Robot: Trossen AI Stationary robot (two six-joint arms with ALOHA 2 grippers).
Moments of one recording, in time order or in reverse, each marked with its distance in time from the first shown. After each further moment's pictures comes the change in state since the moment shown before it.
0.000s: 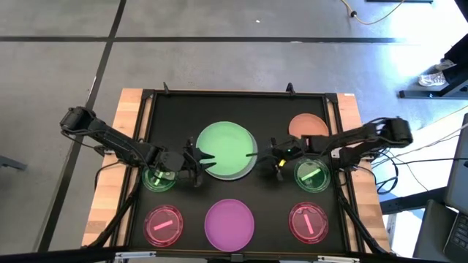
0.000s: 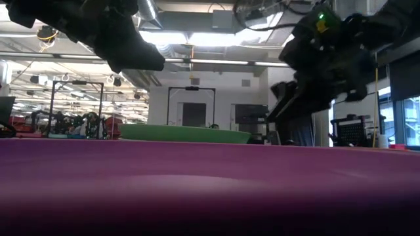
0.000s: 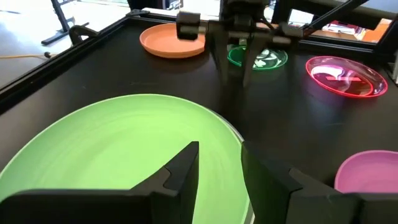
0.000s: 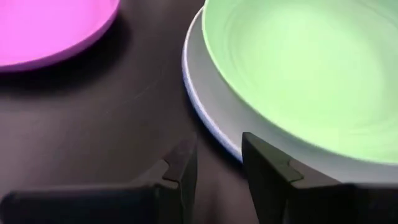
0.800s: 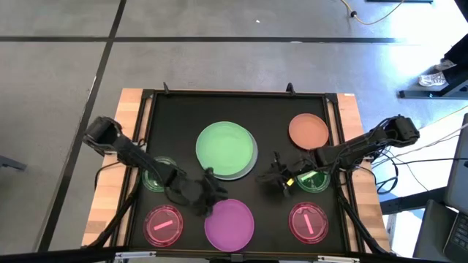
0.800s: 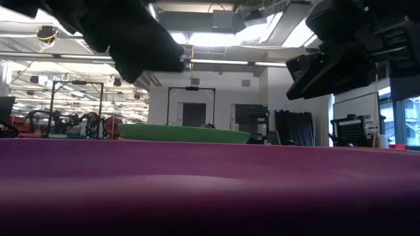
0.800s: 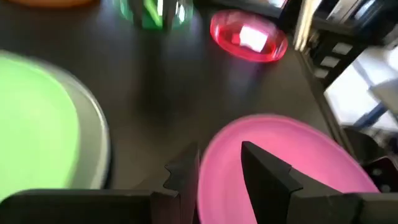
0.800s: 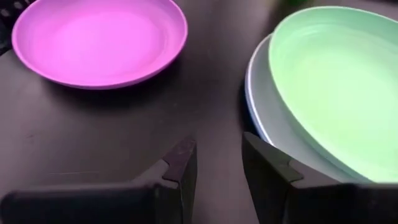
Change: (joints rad) left arm -0.174 0.394 0.248 0.052 0.157 -0.182; right arm 0.272 -0.092 -0.005 -0.020 0.193 0.079
